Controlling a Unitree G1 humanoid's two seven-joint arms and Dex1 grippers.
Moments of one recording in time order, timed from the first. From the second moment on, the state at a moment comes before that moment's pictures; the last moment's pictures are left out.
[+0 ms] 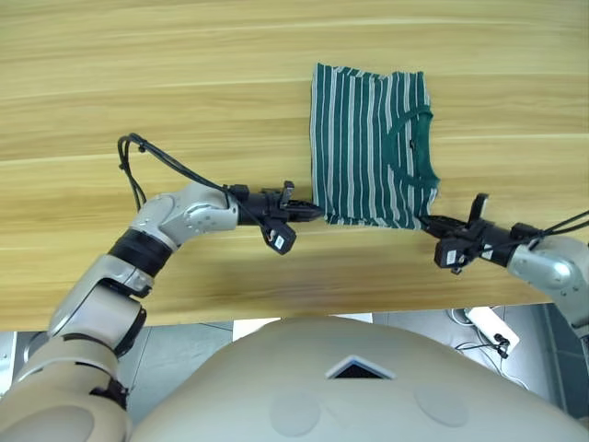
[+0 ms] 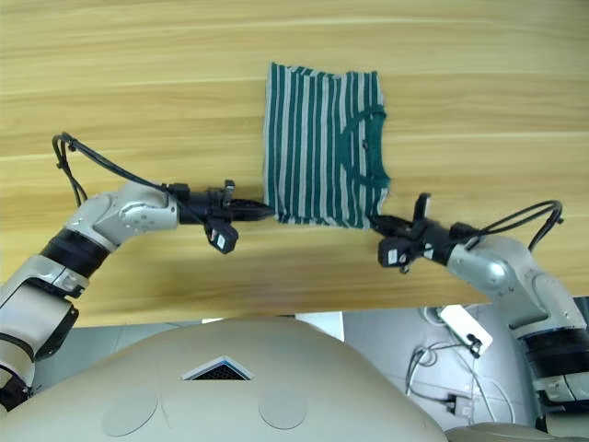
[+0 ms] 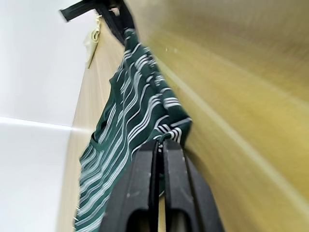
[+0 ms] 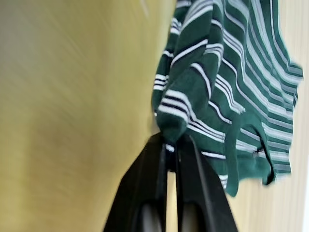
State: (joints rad) left arm -0.28 0.62 -0.64 0.31 0.47 -0.90 -0.56; right arm 0.36 -1.00 0.15 -0.06 -0.42 -0.62 0.52
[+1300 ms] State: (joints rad) left arm -0.39 0.51 -0.34 0.53 0.07 -0.71 -0.66; right arm 0.04 -0.81 0.04 -0.02 -0.52 -0.45 0.45
